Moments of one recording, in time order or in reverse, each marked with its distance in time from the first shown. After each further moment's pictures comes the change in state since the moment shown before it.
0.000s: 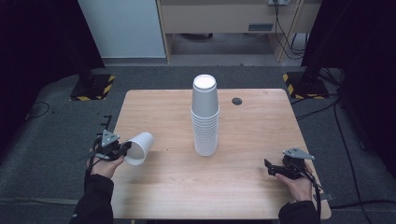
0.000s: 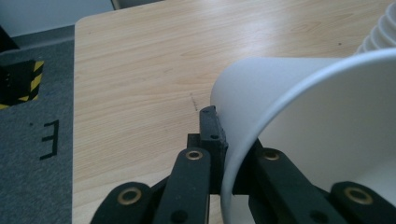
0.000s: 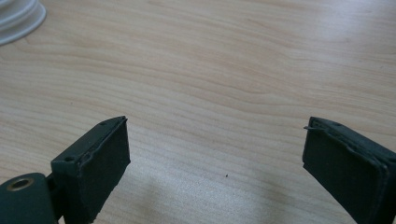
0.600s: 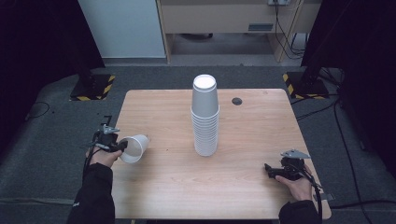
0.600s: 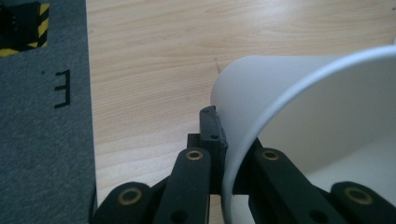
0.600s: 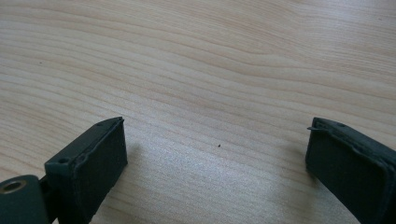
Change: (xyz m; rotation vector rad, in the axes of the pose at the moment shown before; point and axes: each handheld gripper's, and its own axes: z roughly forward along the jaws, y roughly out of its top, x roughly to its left) left arm 0.014 0.018 0.011 0.226 0.051 -0.052; right arm -0.006 -0.010 0.011 0.110 -0.004 -0.017
